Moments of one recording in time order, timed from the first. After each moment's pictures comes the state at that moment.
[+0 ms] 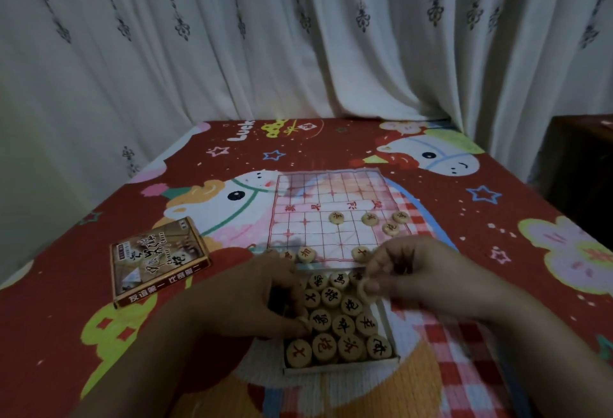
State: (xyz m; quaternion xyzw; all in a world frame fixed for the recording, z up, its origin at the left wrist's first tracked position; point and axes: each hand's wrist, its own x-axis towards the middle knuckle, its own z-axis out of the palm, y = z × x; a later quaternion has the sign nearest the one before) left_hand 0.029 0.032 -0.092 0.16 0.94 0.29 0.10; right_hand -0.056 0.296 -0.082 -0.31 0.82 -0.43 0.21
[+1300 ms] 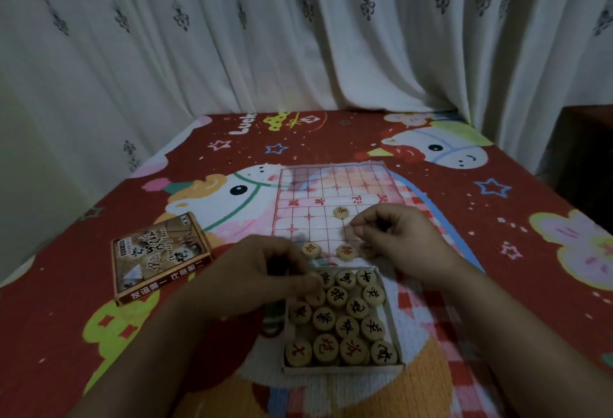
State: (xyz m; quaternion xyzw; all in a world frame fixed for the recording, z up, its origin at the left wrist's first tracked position) left_hand 0.026 0.032 -0.091 0.08 0.88 0.48 0.03; right_hand -0.098 0.256 -0.114 -0.25 0.79 -0.55 0.09
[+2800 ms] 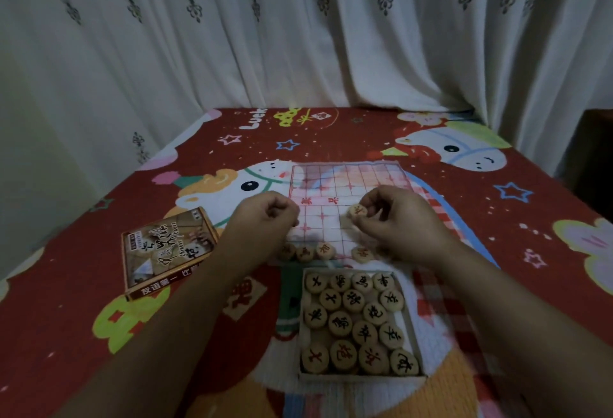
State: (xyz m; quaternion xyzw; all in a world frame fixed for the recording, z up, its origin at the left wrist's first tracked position) left_hand -0.024 0.016 -0.102 -0.11 0.86 0.47 -0.19; right_hand -0.122 0.228 -0.109 -0.27 0.88 -0.39 -0.02
